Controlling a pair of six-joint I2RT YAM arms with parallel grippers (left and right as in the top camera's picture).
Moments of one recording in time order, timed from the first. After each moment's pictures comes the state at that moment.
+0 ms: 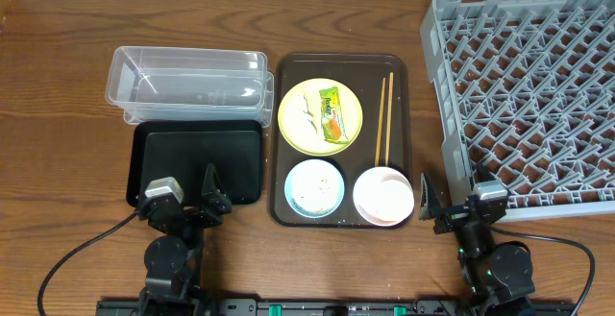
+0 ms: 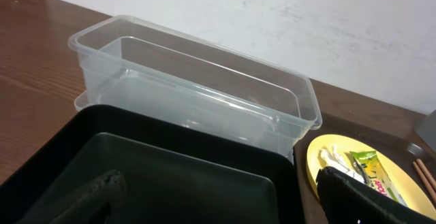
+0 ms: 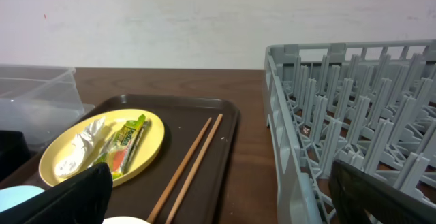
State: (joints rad) left arm -0.13 0.02 0.08 -0.24 -0.21 -0.33; right arm 0.31 0.01 0.01 -0.06 0.10 0.11
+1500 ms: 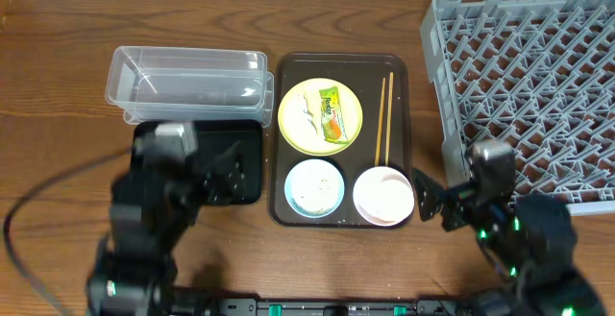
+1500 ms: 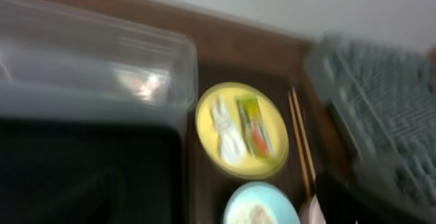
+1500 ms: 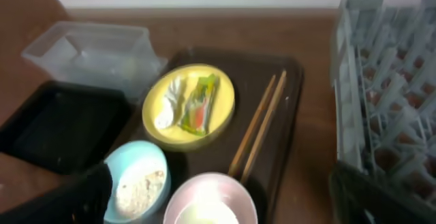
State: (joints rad) left arm -0.13 0.64 0.77 -0.61 0.20 -0.33; right arm 0.31 0.54 0.70 -0.59 -0.14 0.20
